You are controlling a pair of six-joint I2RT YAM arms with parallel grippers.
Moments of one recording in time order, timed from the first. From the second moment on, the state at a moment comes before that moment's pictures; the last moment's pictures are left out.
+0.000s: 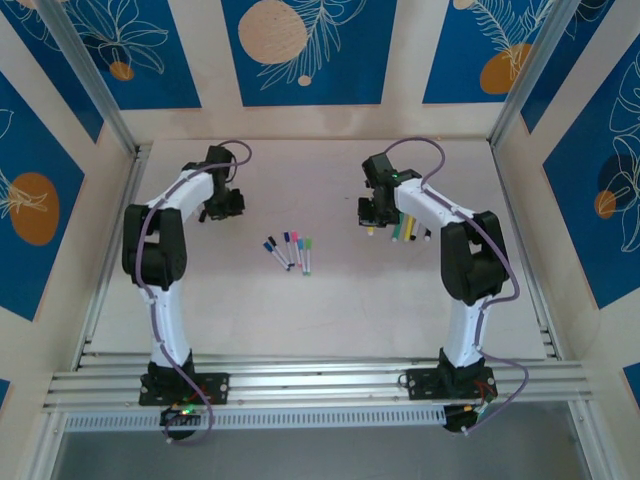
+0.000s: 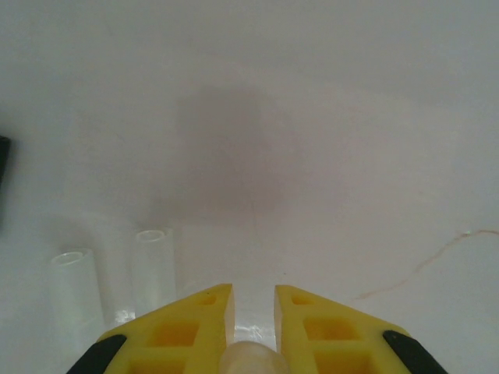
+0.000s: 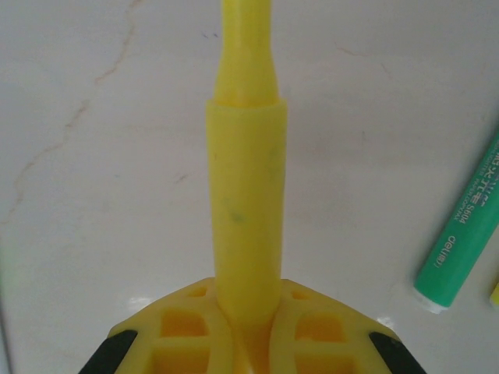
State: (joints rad) left arm -0.15 2.10 1.63 -0.81 0.02 -0.37; right arm 0.36 1.93 1.47 -0.80 -0.02 0.38
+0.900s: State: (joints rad) left arm -0.17 2.15 1.65 -0.83 -0.04 -0.37; right arm 0.28 2.03 1.48 -0.82 0.06 0.43
